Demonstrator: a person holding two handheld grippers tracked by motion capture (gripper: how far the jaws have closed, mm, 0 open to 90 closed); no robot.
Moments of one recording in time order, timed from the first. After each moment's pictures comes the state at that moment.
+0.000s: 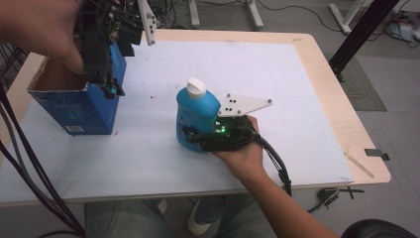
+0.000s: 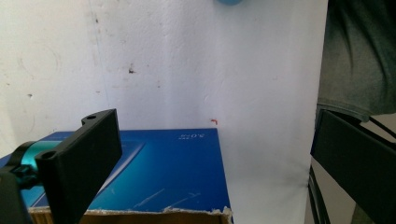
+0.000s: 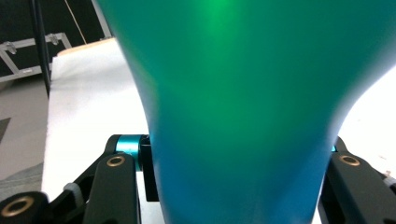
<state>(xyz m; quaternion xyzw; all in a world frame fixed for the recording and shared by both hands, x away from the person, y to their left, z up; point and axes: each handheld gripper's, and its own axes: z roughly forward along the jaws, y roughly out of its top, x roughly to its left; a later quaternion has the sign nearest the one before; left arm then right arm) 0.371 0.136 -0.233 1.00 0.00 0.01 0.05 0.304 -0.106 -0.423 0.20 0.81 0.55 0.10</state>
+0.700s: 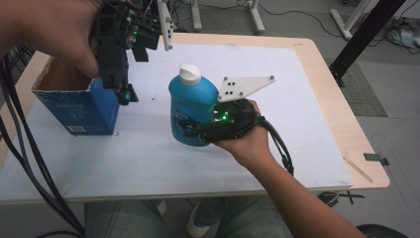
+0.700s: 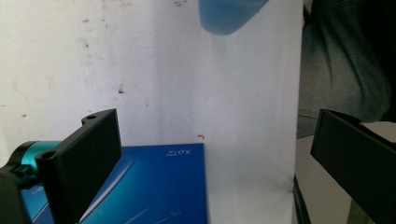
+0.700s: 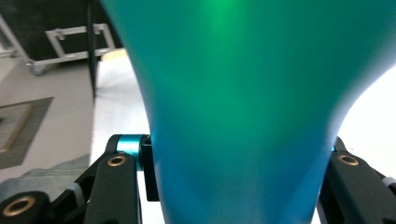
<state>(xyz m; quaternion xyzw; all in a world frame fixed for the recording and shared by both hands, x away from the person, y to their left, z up) 0.354 0.114 -0.224 1.00 -0.01 0.00 0.06 0.315 -0.099 -0.375 0.12 0.83 0.55 0.05</state>
